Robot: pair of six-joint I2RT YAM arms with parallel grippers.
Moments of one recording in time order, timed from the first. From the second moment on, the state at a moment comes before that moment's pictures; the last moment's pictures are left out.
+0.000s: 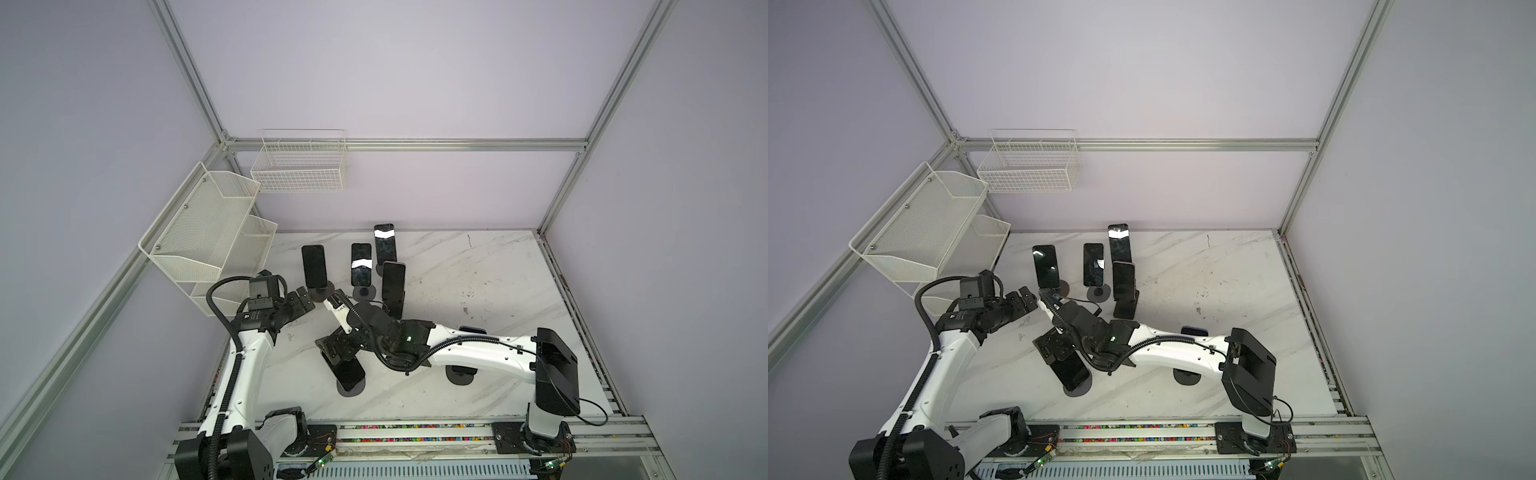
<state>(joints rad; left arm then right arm) 0.16 1.08 0.89 -0.66 0.05 -0.41 1.26 1.81 1.49 -0.18 0.12 0.36</state>
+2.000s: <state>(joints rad) 0.16 1.13 0.89 -0.68 0.06 -0.44 1.36 1.96 1.46 -0.26 0.32 0.48</state>
